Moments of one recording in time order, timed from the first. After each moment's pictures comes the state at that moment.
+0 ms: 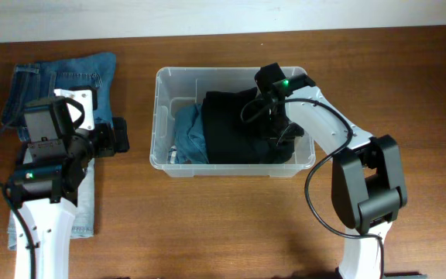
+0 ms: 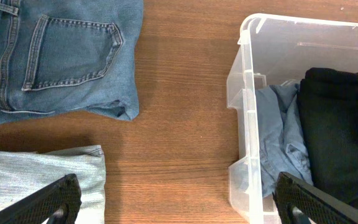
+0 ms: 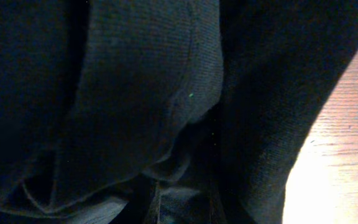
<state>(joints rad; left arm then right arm) 0.11 1.21 1.16 -0.75 0.11 0.02 0.33 2.07 1.61 -1.06 0.09 0.36</state>
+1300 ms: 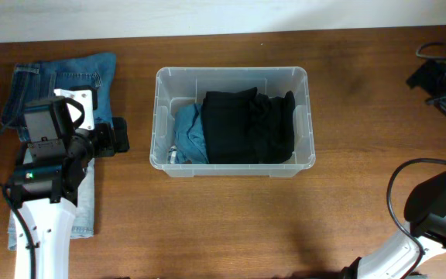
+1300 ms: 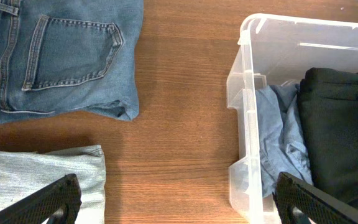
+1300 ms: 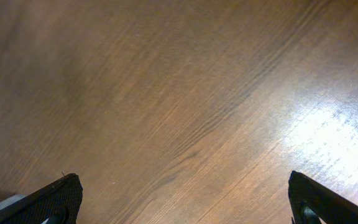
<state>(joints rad) 0.11 1.21 1.16 -0.75 0.11 0.02 -0.47 1.97 2.00 -1.28 0.05 0.42</state>
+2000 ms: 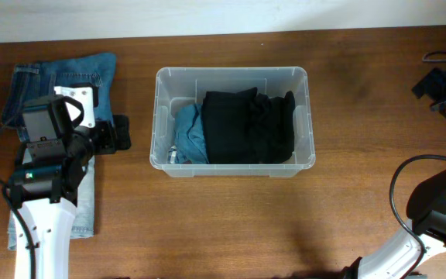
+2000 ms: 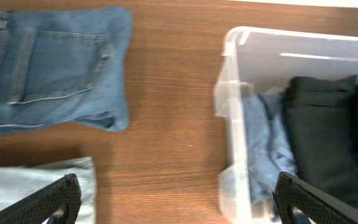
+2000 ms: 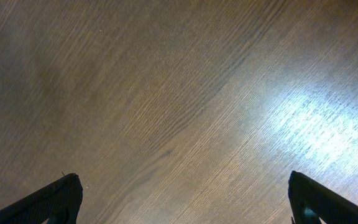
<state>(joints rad) 0.11 1.21 1.16 -0.71 0.17 0.02 -0.49 1.99 2.00 -1.32 0.12 0.42</state>
